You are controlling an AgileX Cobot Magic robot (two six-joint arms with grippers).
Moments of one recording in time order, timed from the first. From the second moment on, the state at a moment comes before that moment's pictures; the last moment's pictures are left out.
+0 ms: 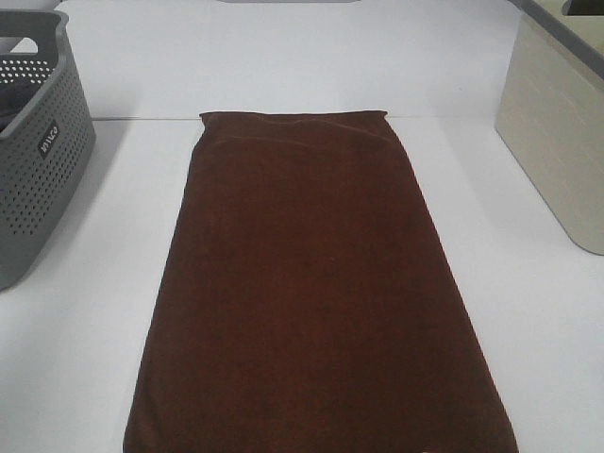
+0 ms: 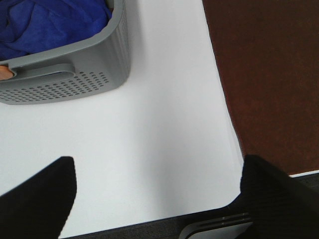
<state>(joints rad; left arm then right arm) -0.20 0.81 -1.00 0.05 1.21 -0.10 0.19 0.60 -0.89 0.14 1.22 0.04</state>
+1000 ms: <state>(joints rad) -0.20 0.00 -0.63 0.06 1.21 -0.03 0.19 0.00 -0.54 0.09 1.12 -0.07</state>
